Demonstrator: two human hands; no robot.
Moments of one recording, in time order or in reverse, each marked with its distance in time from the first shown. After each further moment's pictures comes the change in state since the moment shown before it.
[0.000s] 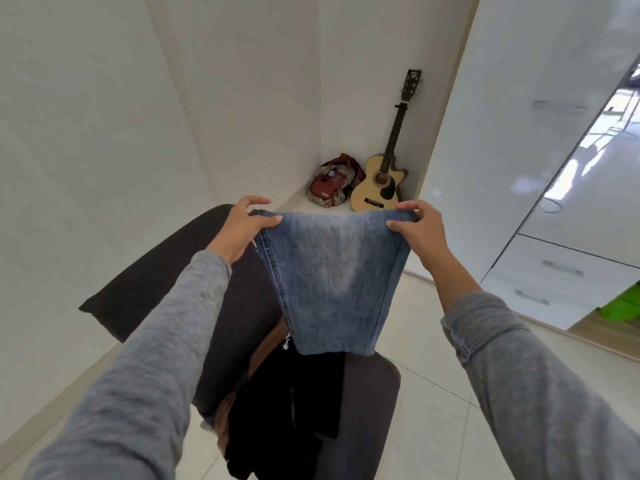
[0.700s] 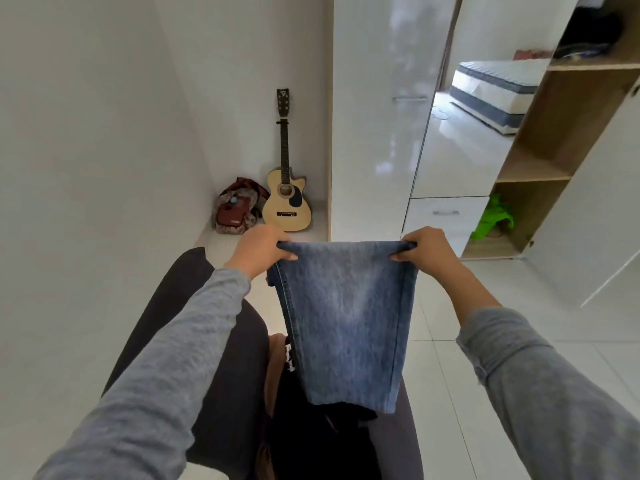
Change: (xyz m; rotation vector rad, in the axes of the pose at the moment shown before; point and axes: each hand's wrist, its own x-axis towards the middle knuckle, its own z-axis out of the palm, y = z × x) left_hand 0.030 0.005 -0.027 0.914 -0.600 0.704; right_hand -0.126 -0.035 0.026 -0.517 0.160 0.262
